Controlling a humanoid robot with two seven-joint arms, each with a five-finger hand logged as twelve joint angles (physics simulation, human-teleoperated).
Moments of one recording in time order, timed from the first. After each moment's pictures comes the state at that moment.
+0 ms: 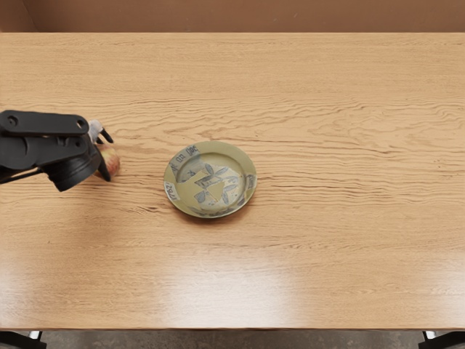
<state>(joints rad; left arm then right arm) -1.48 0.40 0.56 -1.19 0.36 0.43 0.61 0.02 0.00 -0.09 0.19 0.14 -0.08 0.12</state>
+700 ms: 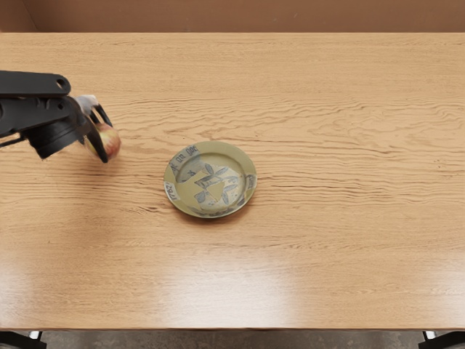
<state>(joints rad) -1.63 0.45 0.57 -1.21 0.30 0.30 0.61 0.02 0.00 -0.09 0.19 0.14 -0.08 0.12</state>
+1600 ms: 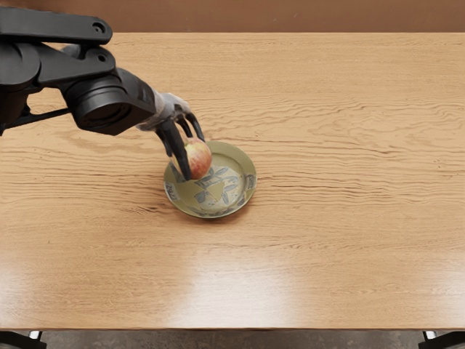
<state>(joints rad) -1.81 0.36 0.43 -1.35 0.04 0.04 0.61 0.02 0.00 -0.09 0.19 0.14 -0.08 0.12</state>
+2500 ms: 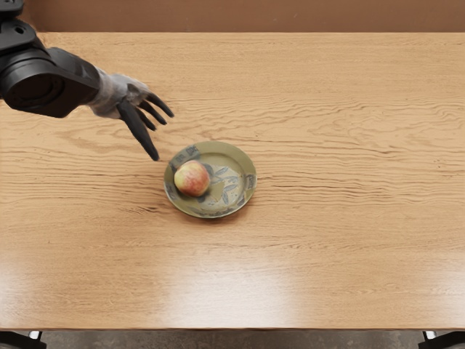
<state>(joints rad) -1.74 0.59 0.31 -1.35 0.07 -0.07 0.61 0.02 0.00 -0.09 0.19 0.14 -0.08 0.12</state>
